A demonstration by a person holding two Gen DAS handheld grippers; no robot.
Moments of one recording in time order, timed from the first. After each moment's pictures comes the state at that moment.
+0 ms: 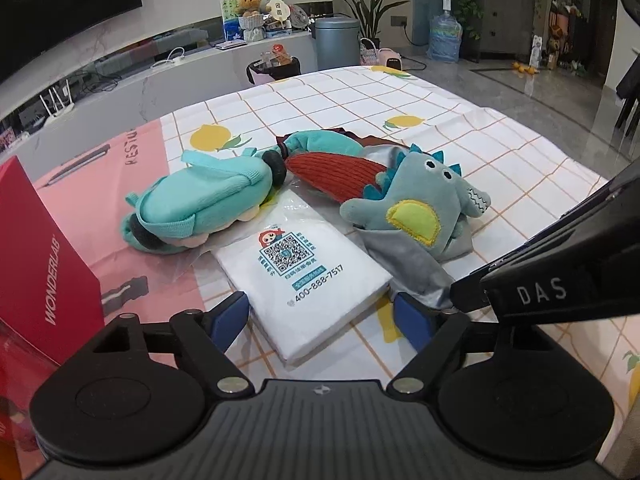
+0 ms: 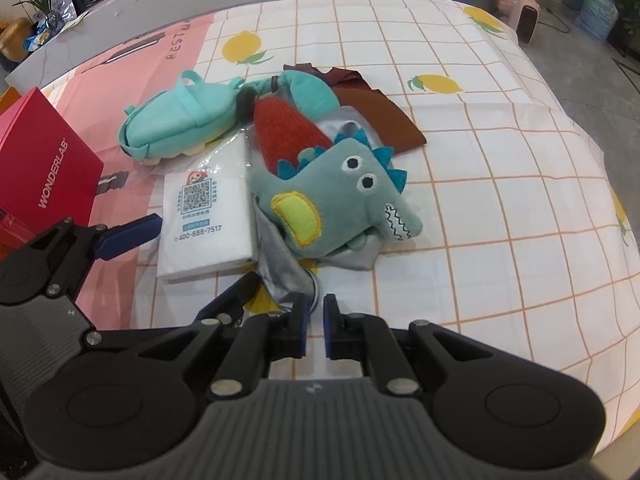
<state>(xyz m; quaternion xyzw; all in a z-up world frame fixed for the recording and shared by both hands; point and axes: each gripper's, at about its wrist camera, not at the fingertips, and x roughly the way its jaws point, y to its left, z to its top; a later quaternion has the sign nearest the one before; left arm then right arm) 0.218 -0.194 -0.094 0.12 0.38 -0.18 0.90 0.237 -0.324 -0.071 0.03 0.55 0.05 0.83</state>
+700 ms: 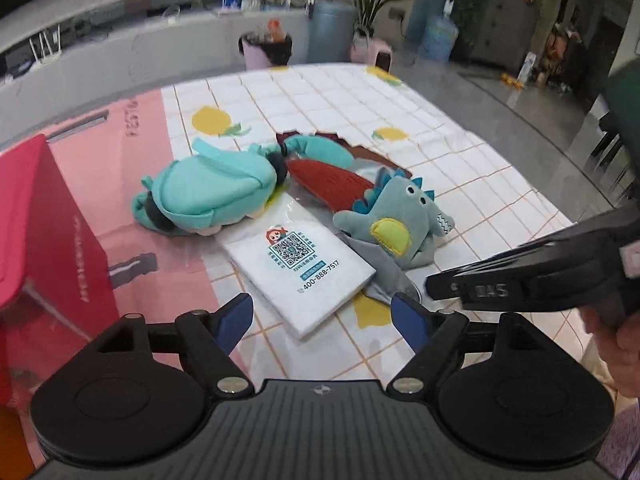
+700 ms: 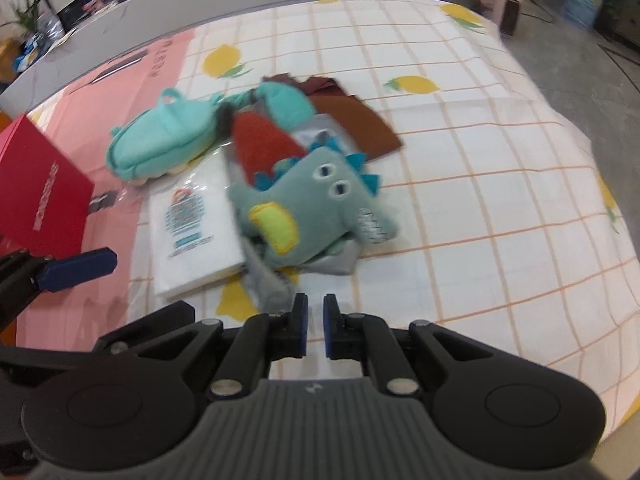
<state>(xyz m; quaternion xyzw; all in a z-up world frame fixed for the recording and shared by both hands) 0.218 -0.166 -0.052 0.03 0.43 -0.21 0.88 0.237 -0.340 -0.067 0.06 0.55 0.03 0.84</state>
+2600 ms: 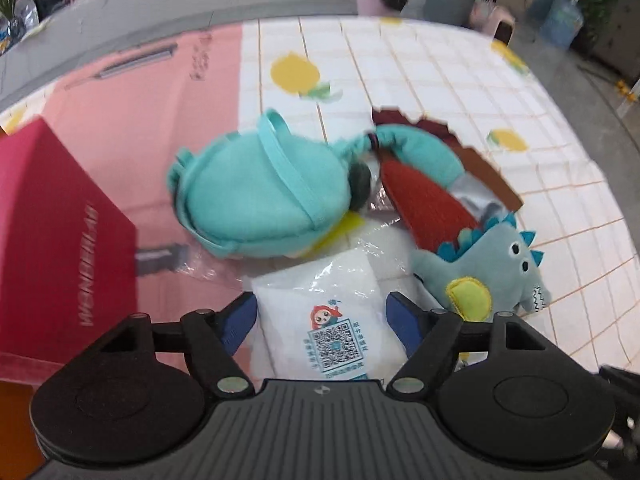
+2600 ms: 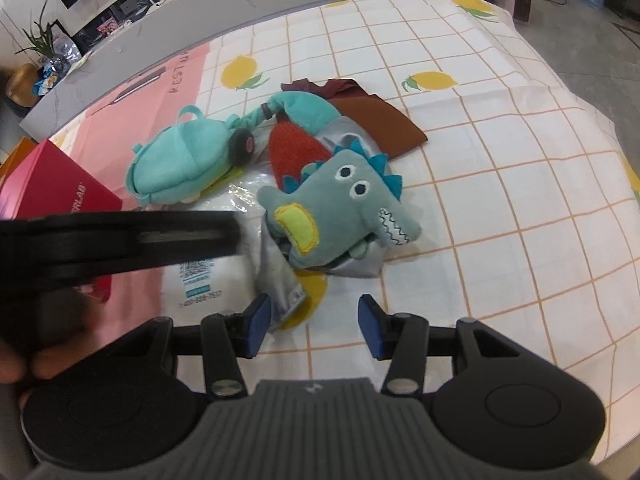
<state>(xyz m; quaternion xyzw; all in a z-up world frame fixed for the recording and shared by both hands) 0.294 -0.188 -0.062 0.00 0.53 -0.05 0.84 0.238 -0.339 -0.067 0.11 0.54 0.07 0.83</state>
